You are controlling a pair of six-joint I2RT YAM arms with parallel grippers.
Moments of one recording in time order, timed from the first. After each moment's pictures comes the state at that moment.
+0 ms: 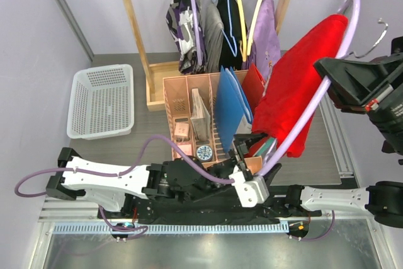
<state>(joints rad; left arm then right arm) -1.68 1.33 1.31 0.28 -0.40 0.67 1.18 0.93 1.92 -0.41 0.29 1.02</state>
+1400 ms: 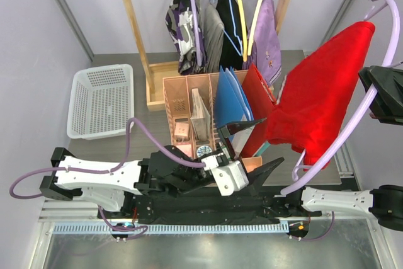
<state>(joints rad) -1.64 1.30 1.33 0.40 -0.30 0.61 1.18 0.85 1.99 -0.50 0.27 1.07</state>
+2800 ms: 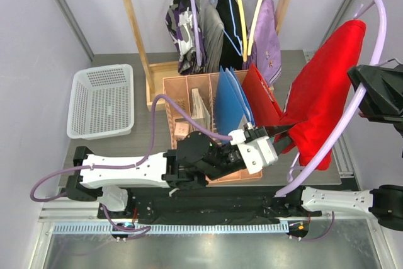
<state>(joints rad) -1.56 1.51 1.58 0.45 -0.21 0.44 1.18 0.85 1.92 -0.42 0.23 1.12</state>
